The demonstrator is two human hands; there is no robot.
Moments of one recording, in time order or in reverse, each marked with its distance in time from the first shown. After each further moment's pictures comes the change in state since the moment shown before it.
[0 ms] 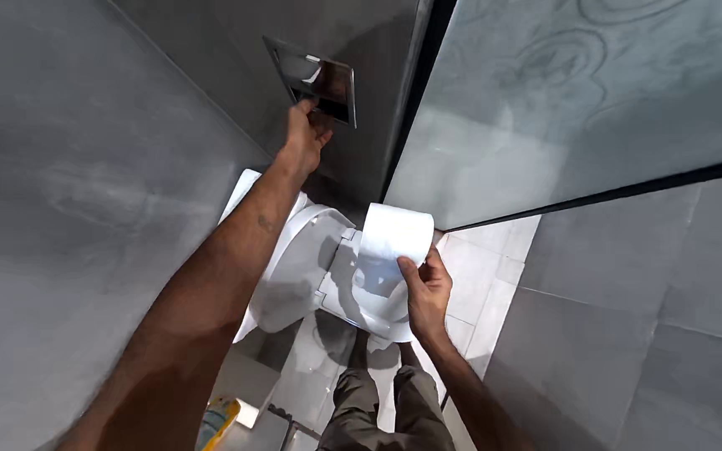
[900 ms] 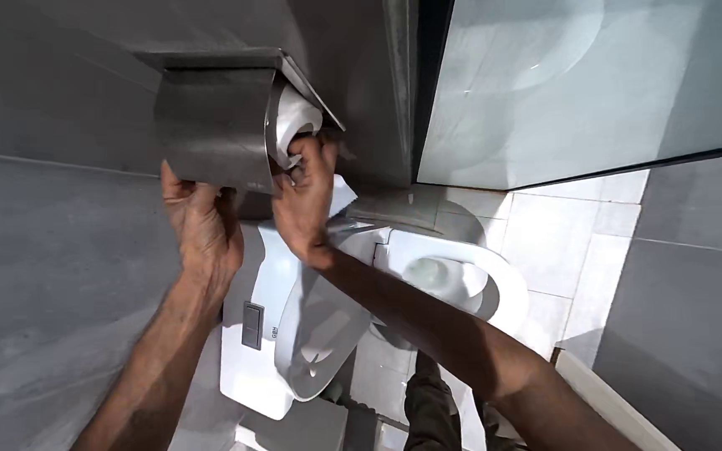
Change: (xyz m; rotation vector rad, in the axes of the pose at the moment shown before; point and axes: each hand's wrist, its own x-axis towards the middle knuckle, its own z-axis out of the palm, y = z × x) left_hand 0.011 0.003 -0.097 0.224 -0.102 0.533; right_hand 0.181 0.061 0.243 0.190 0.231 -0.107
